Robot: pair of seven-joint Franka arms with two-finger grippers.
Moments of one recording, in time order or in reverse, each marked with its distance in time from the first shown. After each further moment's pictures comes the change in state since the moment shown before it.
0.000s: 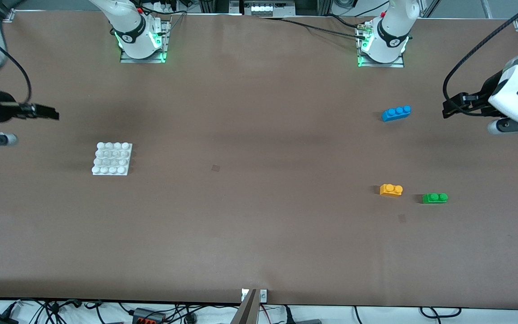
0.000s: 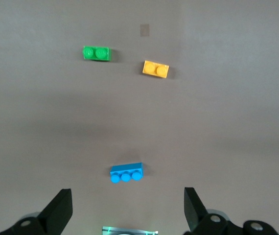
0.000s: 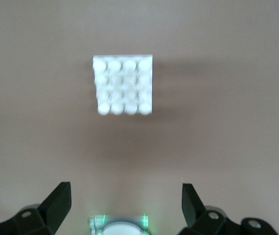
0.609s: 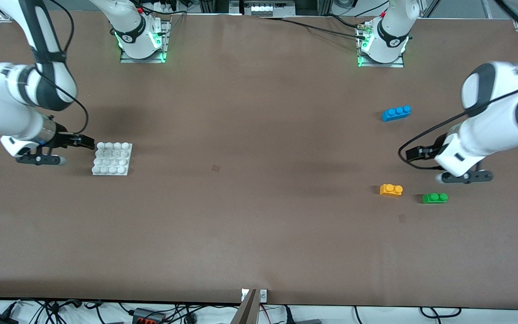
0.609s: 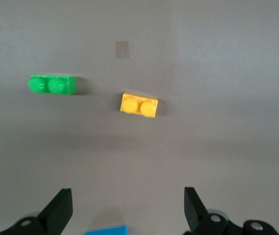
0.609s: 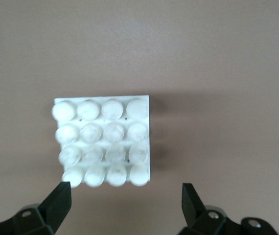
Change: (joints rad) left arm -0.005 0.192 -0.012 -0.233 -0.007 0.491 0.001; right arm 0.000 0.079 0.000 -0.398 0.001 0.649 0.015
